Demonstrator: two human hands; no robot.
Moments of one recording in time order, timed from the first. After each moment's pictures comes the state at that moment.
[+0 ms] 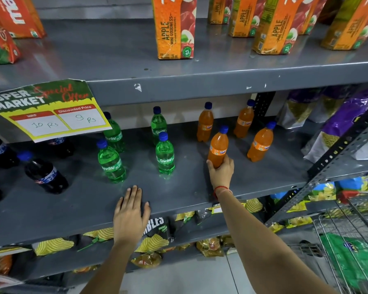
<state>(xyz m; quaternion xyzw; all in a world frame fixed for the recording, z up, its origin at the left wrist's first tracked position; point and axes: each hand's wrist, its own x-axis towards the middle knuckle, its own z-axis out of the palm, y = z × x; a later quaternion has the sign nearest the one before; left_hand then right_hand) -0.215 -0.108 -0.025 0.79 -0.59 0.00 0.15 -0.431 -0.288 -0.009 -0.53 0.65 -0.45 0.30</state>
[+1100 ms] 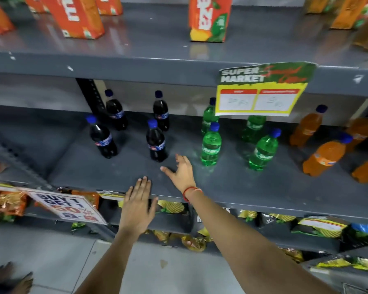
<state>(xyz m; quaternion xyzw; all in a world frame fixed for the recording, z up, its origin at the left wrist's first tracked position) -0.039 0.024 -0.018 0.84 -0.53 -0.02 0.12 -0.114 -0.133 0.000 -0.77 0.40 -0.25 0.43</state>
